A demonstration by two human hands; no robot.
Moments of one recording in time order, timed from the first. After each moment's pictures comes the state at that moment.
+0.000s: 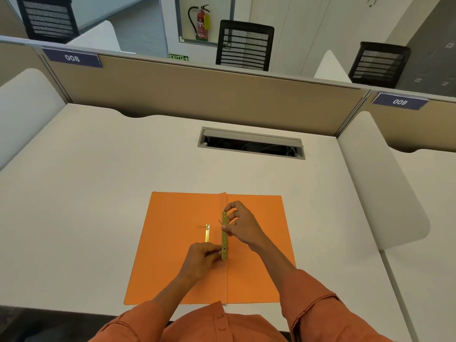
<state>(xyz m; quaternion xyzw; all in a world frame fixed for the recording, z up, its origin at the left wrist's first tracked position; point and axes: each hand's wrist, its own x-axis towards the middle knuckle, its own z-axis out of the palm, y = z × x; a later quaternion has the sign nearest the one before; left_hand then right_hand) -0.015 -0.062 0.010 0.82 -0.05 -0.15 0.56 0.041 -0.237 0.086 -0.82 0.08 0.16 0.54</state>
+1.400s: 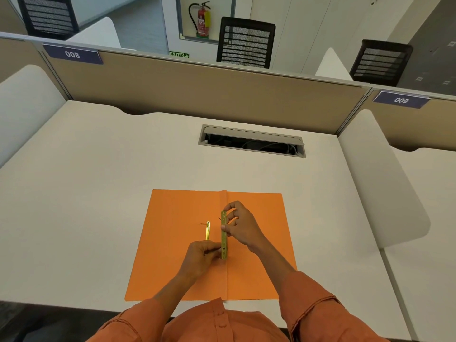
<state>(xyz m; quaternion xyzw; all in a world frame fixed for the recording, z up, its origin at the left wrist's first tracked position) -0.018 -0.060 0.012 0.81 -0.03 -0.15 0.56 0.034 -0.229 0.086 -0.83 0.09 0.15 0.53</state>
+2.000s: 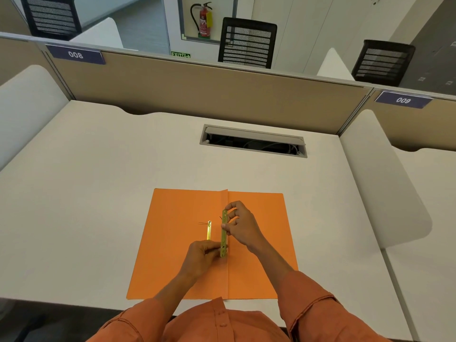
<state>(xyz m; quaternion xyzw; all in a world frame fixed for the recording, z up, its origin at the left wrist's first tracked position) -0.023 -0.061 0.018 0.80 -0.02 -0.15 0.58 0.032 -0.226 0.081 -0.83 0.09 0.13 0.53</state>
